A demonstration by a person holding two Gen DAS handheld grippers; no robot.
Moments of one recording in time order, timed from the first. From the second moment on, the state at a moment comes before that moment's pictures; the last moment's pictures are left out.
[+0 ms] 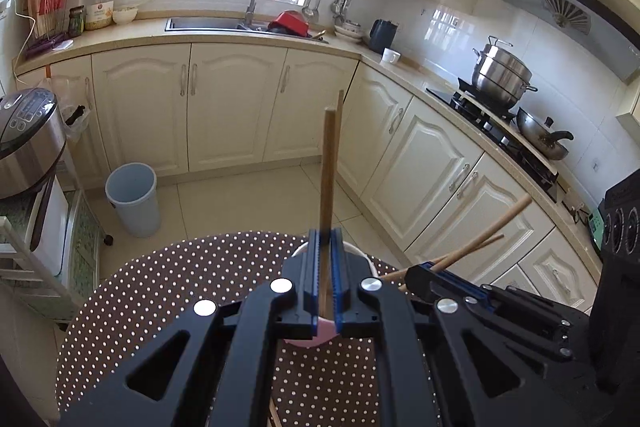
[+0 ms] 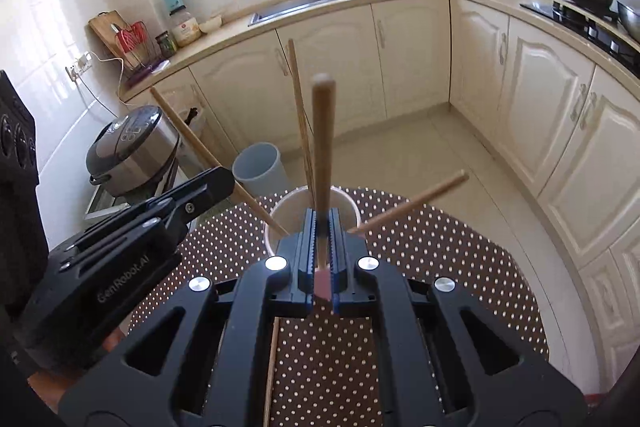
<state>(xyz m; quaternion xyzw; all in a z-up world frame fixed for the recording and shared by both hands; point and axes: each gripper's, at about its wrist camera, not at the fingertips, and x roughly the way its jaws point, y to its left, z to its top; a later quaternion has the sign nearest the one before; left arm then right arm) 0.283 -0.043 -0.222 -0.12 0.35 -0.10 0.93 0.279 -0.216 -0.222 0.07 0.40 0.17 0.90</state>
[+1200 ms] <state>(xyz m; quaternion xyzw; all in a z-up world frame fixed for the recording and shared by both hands) 0.206 0.028 -0.251 -0.14 0.45 -0.06 0.88 0.216 -0.214 -0.215 0.08 0.43 0.16 0.88</state>
